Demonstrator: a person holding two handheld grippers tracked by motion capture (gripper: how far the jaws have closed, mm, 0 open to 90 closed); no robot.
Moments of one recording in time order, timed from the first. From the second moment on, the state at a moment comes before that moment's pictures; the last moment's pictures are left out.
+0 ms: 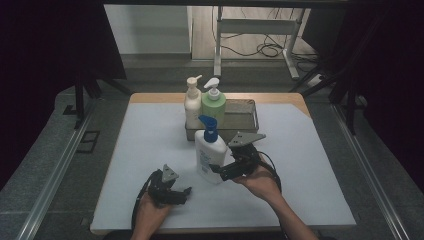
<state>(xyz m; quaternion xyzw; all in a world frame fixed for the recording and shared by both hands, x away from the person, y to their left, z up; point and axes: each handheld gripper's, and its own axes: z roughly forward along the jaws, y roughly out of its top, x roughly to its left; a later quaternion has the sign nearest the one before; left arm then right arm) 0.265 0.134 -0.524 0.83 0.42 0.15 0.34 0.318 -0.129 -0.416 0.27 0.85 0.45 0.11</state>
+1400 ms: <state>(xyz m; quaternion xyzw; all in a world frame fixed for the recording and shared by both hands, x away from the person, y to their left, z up) 0.265 0.134 -0.524 0.83 0.42 0.15 0.34 0.330 -0.096 -0.414 0.26 0.85 0.44 0.14</state>
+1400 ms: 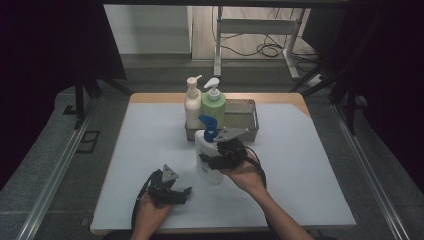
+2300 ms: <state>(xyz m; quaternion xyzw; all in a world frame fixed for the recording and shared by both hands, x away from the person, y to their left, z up) 0.265 0.134 -0.524 0.83 0.42 0.15 0.34 0.336 -0.120 -0.386 0.27 0.85 0.43 0.14</state>
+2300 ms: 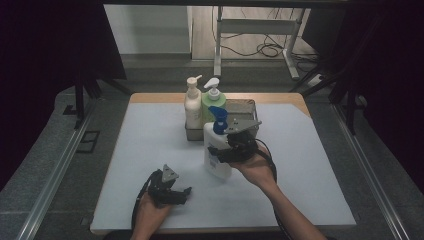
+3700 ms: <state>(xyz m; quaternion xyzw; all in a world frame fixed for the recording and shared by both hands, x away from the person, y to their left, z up) 0.265 0.134 -0.524 0.83 0.42 0.15 0.34 0.384 -0.180 -0.333 0.33 0.81 0.43 0.21</state>
